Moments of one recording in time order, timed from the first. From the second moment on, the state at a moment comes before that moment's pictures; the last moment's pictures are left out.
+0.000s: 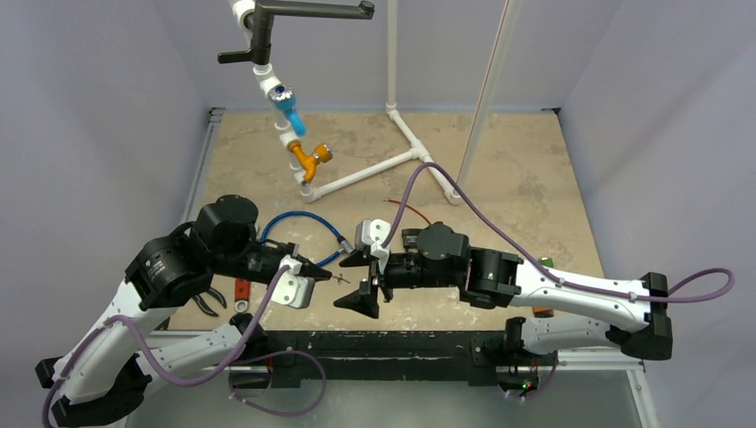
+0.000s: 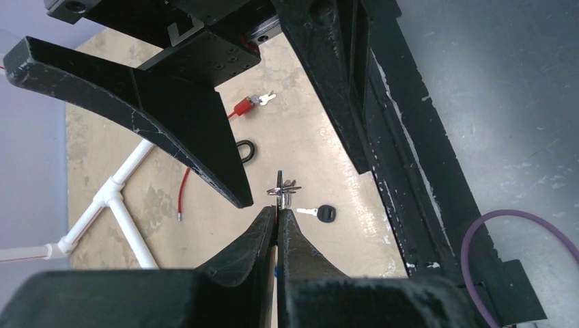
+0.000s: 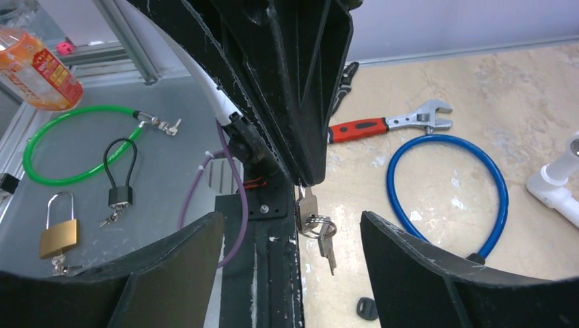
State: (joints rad) left arm -0.84 0.82 1.32 -1.11 0.65 0.87; right arm 1.31 1.11 1.05 -0.11 -0.18 0.06
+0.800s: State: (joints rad) left arm -0.82 0.80 1.32 -1.05 0.70 0.74; right arm 1.27 1.12 1.06 -0.04 -0.23 0.07
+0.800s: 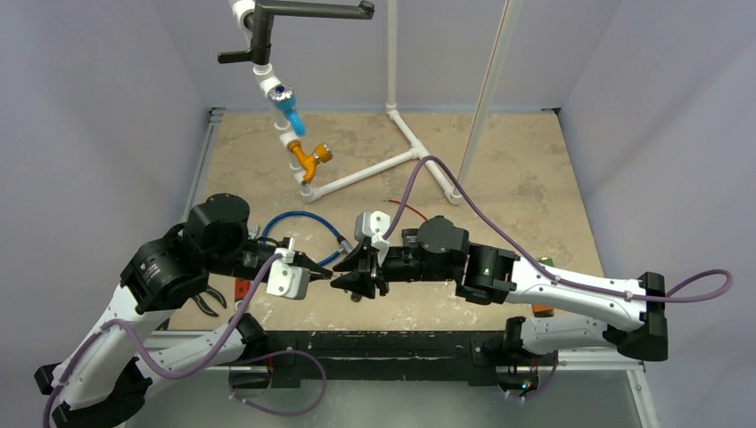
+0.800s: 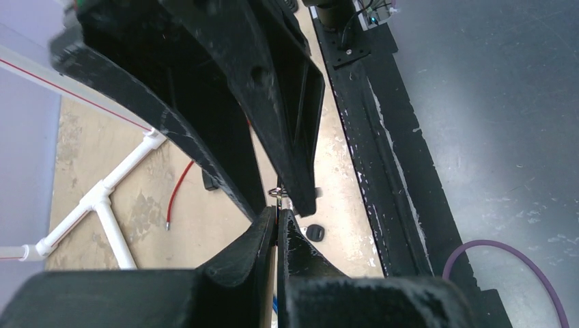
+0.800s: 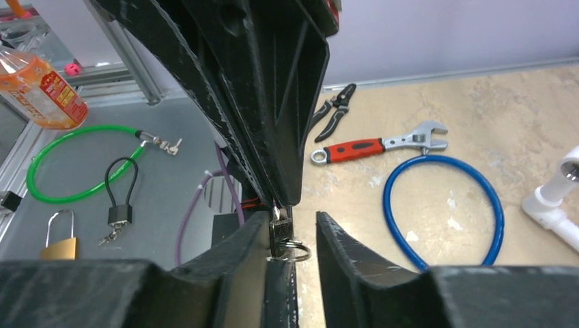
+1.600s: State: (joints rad) left arm -0.78 0.79 1.31 -0.99 0.70 0.69; right arm 1.28 1.05 0.99 0.01 -0.05 0.07
